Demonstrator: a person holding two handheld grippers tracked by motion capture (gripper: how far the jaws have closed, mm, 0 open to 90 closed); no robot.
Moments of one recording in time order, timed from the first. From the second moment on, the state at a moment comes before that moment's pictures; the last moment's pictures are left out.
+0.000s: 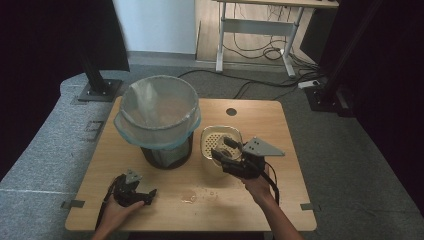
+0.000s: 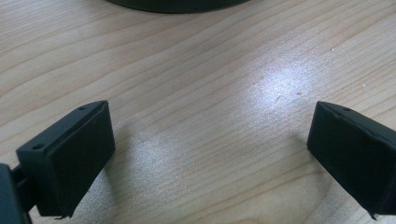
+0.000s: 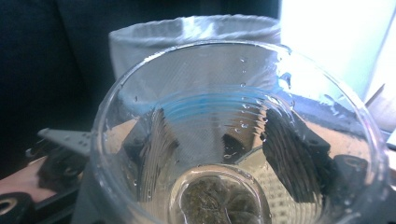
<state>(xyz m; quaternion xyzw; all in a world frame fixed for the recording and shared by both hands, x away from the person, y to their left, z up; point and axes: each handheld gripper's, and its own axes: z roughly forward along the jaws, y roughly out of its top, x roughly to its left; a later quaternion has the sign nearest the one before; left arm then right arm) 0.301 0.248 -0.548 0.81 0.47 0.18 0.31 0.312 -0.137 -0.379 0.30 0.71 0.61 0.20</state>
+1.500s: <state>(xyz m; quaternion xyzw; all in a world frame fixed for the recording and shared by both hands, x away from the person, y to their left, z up) 0.301 0.248 -0.548 0.81 0.47 0.18 0.31 0.422 -0.154 -0.363 0.37 0.72 0.53 0.27</state>
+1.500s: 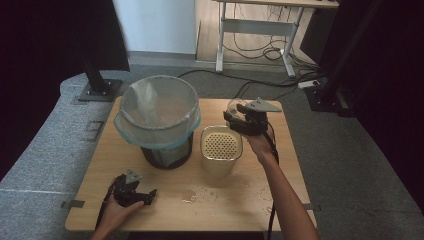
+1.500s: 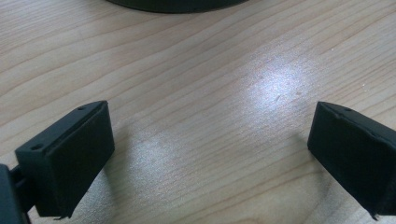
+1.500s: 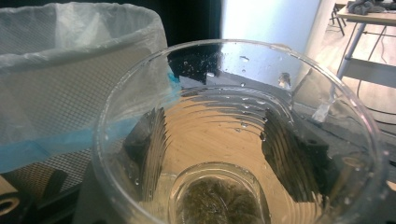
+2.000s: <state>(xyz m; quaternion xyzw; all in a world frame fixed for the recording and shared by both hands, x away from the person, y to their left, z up) 0.301 0.248 -0.548 0.81 0.47 0.18 0.31 0.425 -0.143 -0.359 0.32 0.76 0.45 0.35</state>
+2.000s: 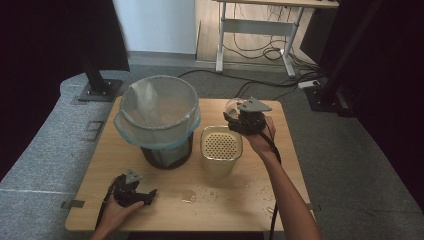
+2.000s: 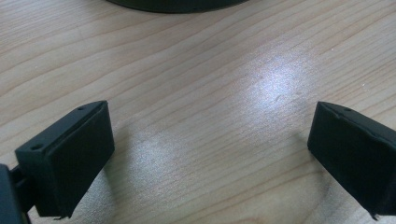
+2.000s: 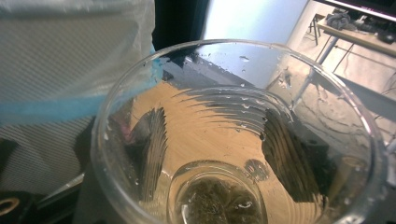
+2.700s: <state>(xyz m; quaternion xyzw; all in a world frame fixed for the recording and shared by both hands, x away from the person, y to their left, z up) 0.301 0.248 -0.548 0.81 0.47 0.18 0.31 0.411 -0.118 -0.376 0.12 0.80 0.22 0.54</state>
